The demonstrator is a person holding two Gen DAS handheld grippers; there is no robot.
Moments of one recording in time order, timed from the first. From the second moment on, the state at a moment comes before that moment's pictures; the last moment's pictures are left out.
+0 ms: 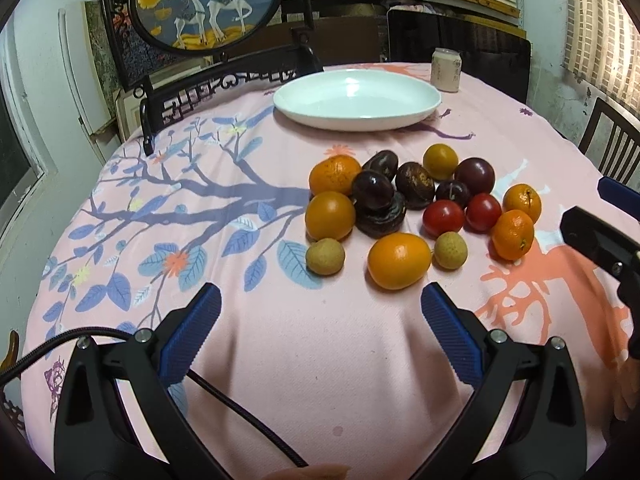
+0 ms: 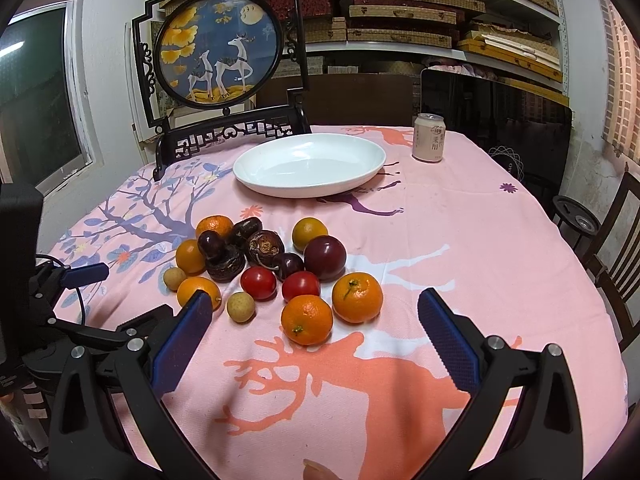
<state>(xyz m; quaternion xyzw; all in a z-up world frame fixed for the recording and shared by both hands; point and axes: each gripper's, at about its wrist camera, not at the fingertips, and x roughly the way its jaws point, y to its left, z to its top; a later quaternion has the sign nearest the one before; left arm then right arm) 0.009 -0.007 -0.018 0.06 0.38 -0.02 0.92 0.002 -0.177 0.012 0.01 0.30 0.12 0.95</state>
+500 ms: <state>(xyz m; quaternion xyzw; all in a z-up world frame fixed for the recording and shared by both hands) 0.027 -0.006 -0.044 0.06 0.46 -0.03 0.88 0.001 -0.180 0.014 0.02 0.30 0.12 0.95</state>
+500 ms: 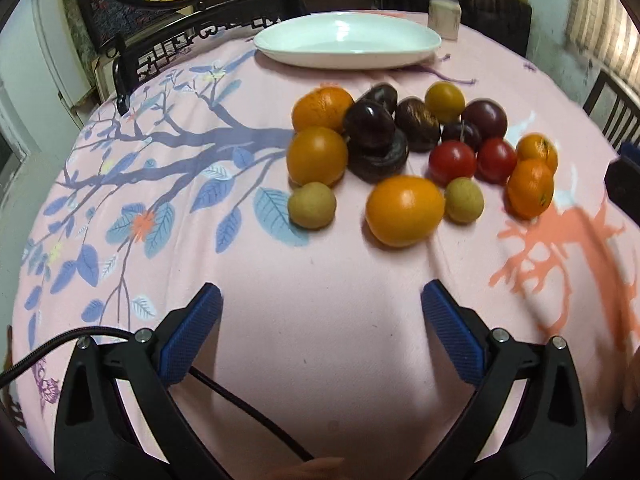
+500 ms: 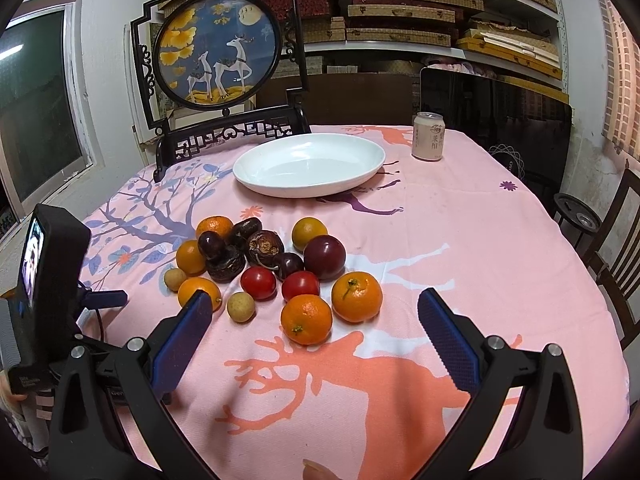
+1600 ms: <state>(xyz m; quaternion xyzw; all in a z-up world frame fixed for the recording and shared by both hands) 0.016 0.002 -0.007 0.04 0.36 0.00 0.93 0.008 -0.179 0.006 0.02 0.32 0.12 0.94</state>
